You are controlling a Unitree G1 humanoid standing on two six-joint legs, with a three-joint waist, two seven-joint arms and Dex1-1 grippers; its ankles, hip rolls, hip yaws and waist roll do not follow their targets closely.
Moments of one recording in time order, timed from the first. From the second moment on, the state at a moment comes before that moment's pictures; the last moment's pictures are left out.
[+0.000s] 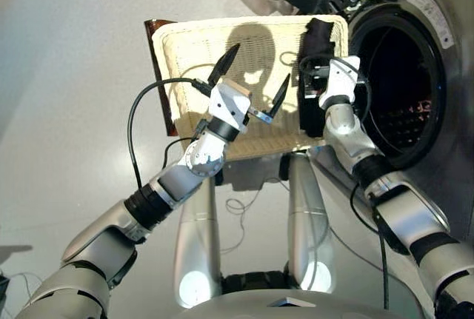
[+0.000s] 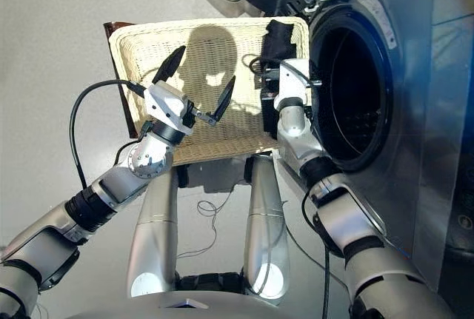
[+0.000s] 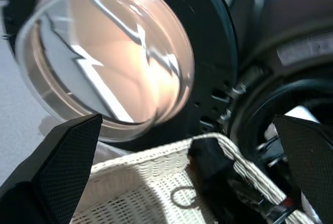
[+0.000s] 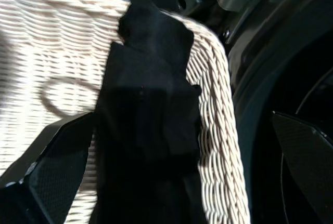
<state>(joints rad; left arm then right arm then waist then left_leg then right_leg) -0.63 0.51 -0.72 -0.07 -0.36 -0.35 0.32 -0.97 -0.38 0.49 1.05 0.50 -0.26 -0.36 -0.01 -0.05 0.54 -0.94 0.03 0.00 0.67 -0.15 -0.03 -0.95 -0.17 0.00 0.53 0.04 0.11</state>
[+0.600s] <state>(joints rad) -0.69 0.48 -0.72 -0.14 -0.38 -0.35 0.30 -1.08 -0.40 0.45 1.28 0.51 -0.18 -0.30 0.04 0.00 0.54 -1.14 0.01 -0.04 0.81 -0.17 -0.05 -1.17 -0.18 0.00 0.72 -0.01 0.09</state>
